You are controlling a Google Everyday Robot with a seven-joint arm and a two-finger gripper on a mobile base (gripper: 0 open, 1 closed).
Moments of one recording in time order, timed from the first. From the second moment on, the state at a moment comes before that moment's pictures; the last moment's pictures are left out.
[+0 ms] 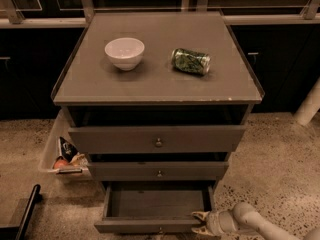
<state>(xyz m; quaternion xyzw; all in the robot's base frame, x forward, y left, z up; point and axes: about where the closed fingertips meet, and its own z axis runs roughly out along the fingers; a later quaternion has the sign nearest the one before) 0.442 -0.193 0.154 -0.69 0.62 0.19 0.33</state>
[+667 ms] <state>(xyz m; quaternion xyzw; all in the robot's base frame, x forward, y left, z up) 0.442 -0.193 0.156 -0.69 0.62 0.19 0.33</state>
